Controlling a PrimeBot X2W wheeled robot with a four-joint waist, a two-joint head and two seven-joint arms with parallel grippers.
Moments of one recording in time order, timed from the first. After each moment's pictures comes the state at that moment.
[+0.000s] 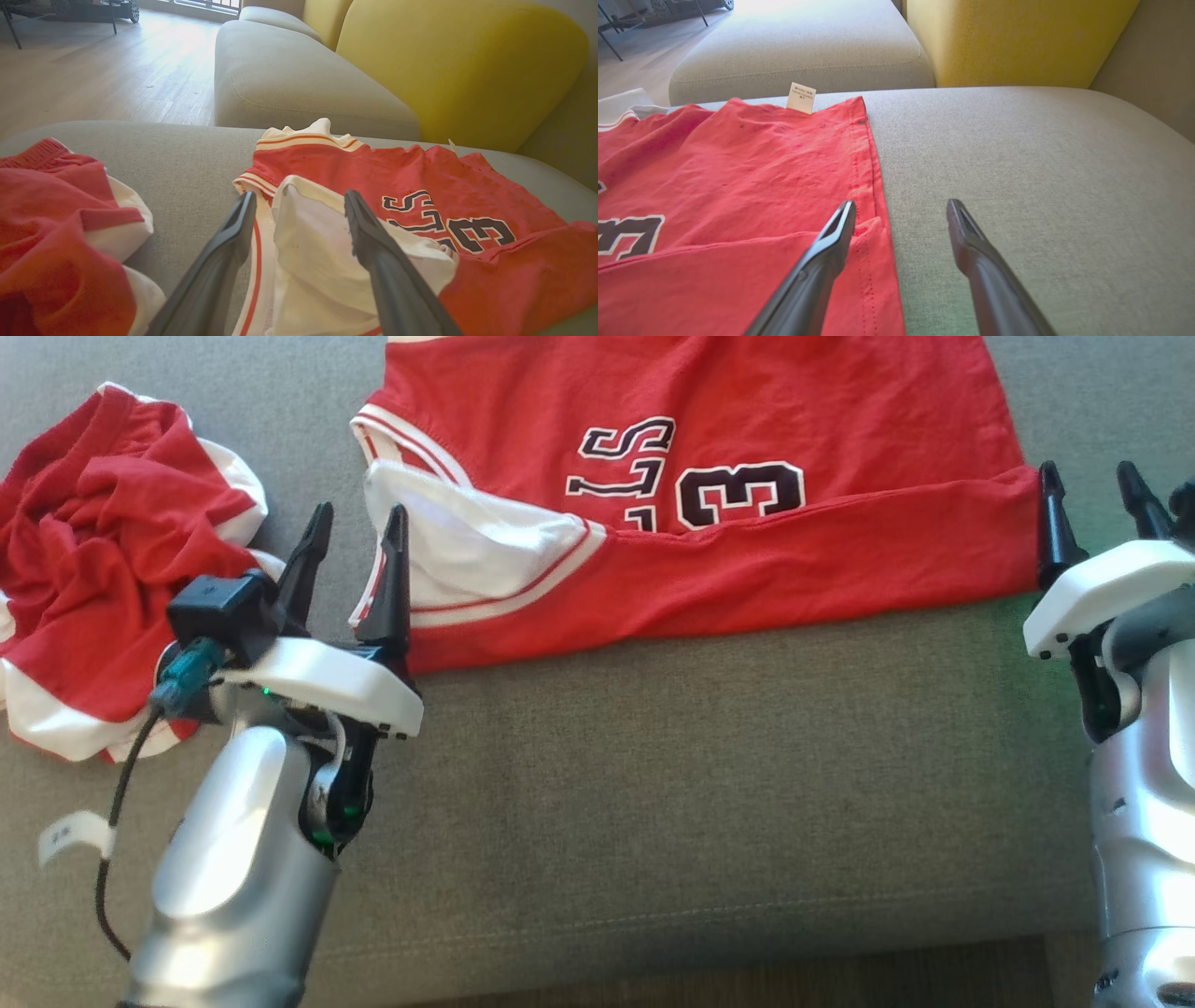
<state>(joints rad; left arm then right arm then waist) -0.47 0.15 -0.34 0.38 -0.44 0.01 -0.23 -0.65 -0.12 -0.29 0.65 -0.02 0.13 -0.06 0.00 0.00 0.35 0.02</state>
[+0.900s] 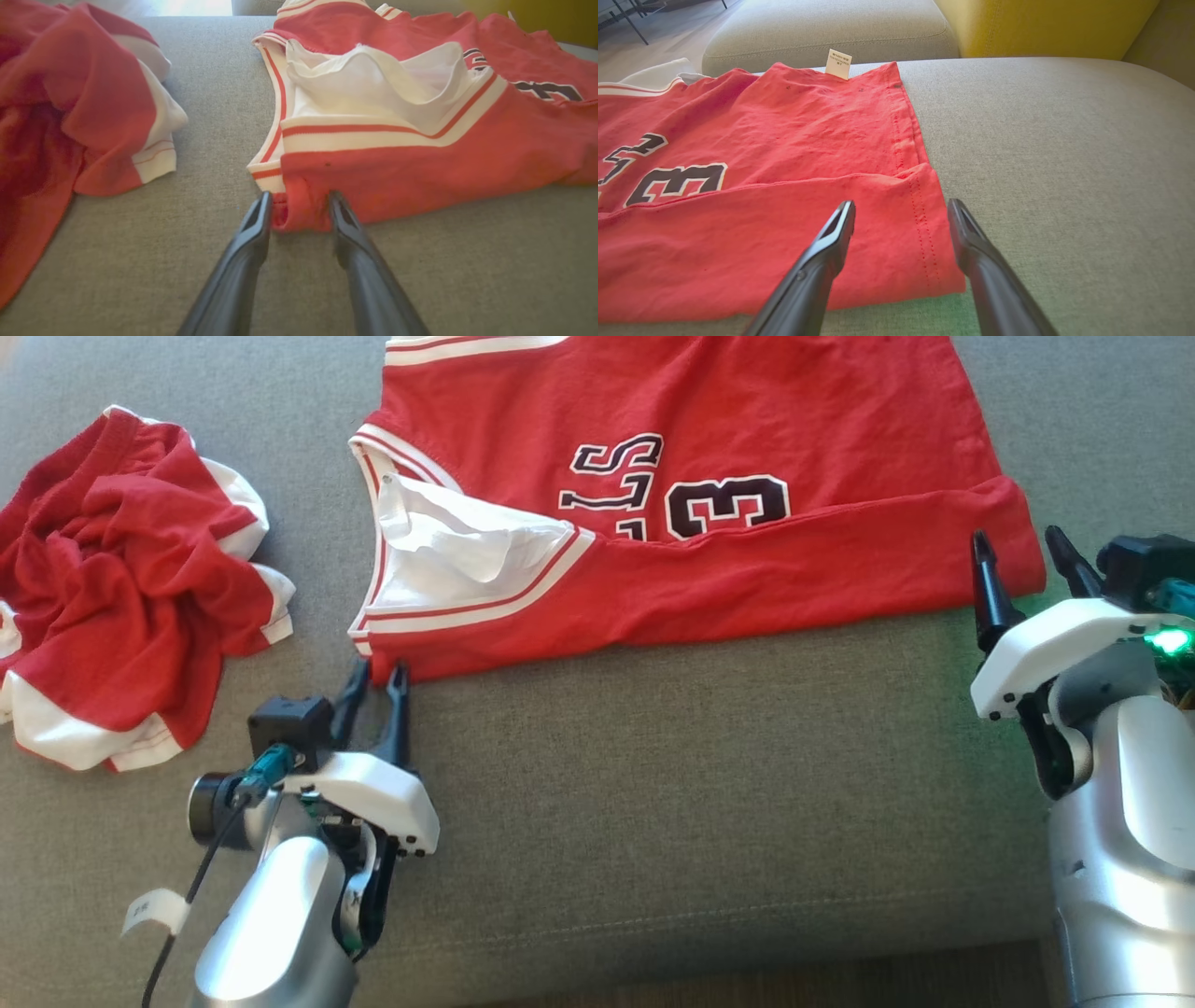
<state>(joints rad) -0.32 0.14 -0.39 0.47 -0.35 0.11 -0.21 -0.52 -0.07 -0.22 0.52 0.02 0.13 0.02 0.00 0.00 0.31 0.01</state>
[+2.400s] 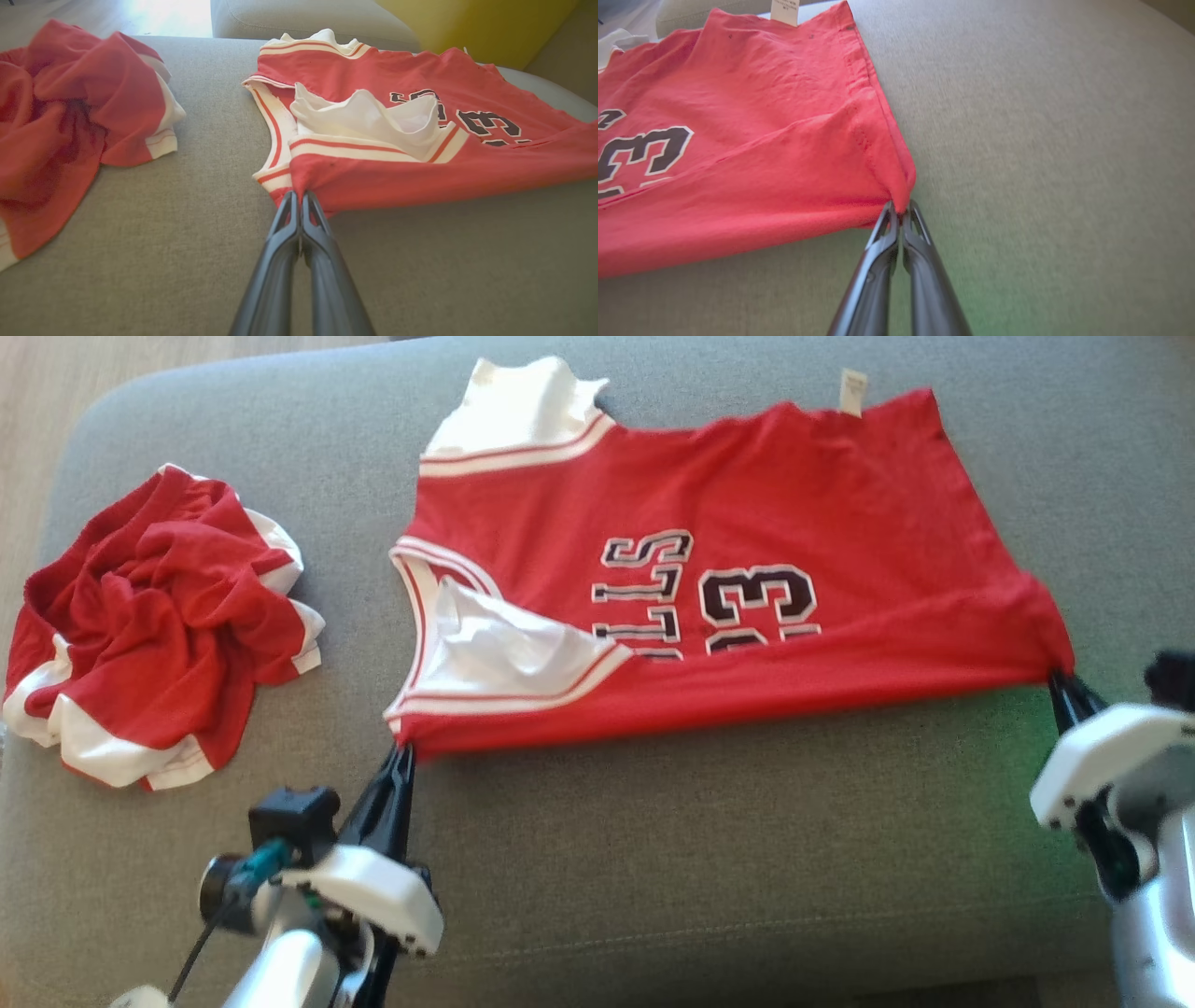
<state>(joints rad) -0.14 0.20 -0.43 0.33 -0.42 0.08 -0.21 -0.35 -0.17 -0.25 0.55 0.16 0.13 0.13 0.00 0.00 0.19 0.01</state>
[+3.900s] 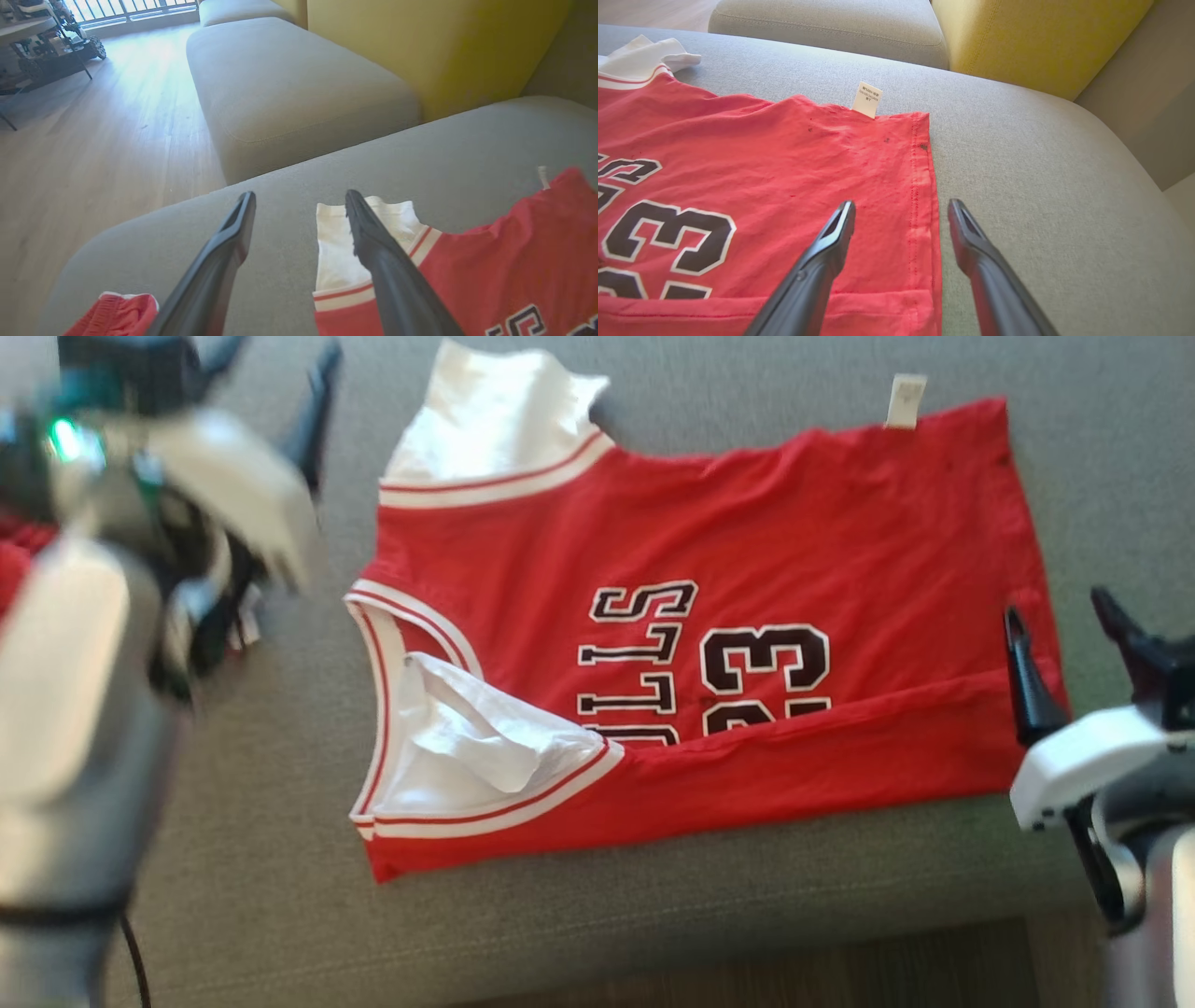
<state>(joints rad) -0.68 0.38 -0.39 0.11 -0.43 0.07 0.30 -0.14 -0.10 -0.18 -0.07 -0.04 0.13 0.18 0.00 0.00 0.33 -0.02</state>
